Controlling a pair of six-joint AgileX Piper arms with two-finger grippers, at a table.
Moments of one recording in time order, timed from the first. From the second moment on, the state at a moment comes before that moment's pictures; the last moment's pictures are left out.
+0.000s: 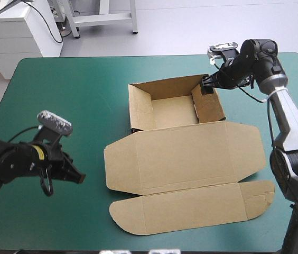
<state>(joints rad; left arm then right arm) -0.42 0.99 -1.09 0.00 1.25 0.09 0.15 1.97 -2.04 0.18 1.24 -0.18</state>
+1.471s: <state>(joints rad) -0.42 0.73 -0.73 0.03 1.15 -0.05 0.13 2.16 -2.13 0.09 1.24 -0.19</state>
